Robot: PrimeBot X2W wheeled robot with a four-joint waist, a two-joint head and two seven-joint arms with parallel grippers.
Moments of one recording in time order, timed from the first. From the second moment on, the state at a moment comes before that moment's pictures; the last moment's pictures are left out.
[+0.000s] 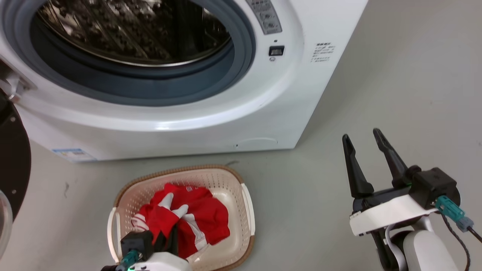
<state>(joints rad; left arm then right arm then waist) 0.03 0.06 -0.16 0.24 -0.28 0.04 -0.15 -0.15 -0.05 0.11 0.05 0.16 0.13 -0.17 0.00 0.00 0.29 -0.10</state>
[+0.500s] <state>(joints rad) -0.38 0.05 -0.23 0.81 -0.30 0.00 -0.21 -0.25 -0.05 0.15 0.05 0.16 0.13 -0.20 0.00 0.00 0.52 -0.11</state>
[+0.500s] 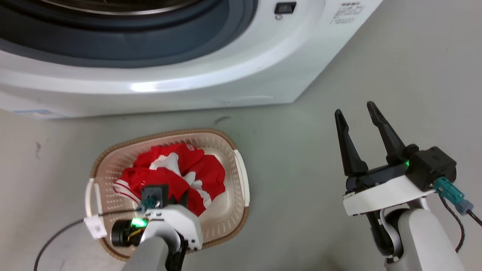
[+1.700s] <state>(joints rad) -0.61 0.06 -0.19 1.20 -0.40 0.00 -0.26 -0.34 -0.05 0.15 0.17 0.13 0.13 -0.25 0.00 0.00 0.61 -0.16</state>
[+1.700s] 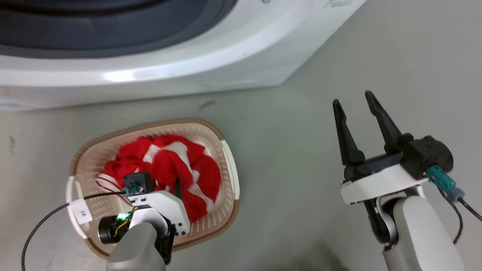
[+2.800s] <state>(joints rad) -0.18 0.05 -0.07 0.06 -0.08 0.06 -0.26 -0.09 -0.05 0.00 0.02 0.02 0.13 -0.14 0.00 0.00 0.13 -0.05</state>
